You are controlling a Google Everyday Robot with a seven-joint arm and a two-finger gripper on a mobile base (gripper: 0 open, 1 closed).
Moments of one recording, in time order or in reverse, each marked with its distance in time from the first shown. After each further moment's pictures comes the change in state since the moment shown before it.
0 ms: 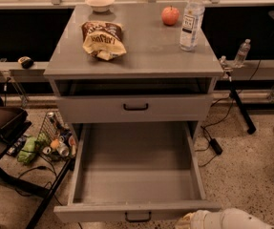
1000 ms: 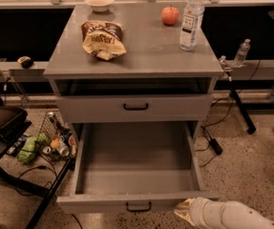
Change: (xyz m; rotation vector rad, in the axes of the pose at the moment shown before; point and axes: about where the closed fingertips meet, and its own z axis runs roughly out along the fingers) arm -0.028 -0.055 -0.007 0.143 -0.068 -0.050
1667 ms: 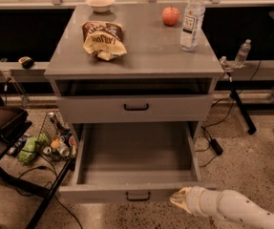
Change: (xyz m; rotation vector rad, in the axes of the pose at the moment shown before) arm -0.022 -0.035 0.012 0.036 -0.064 -0.010
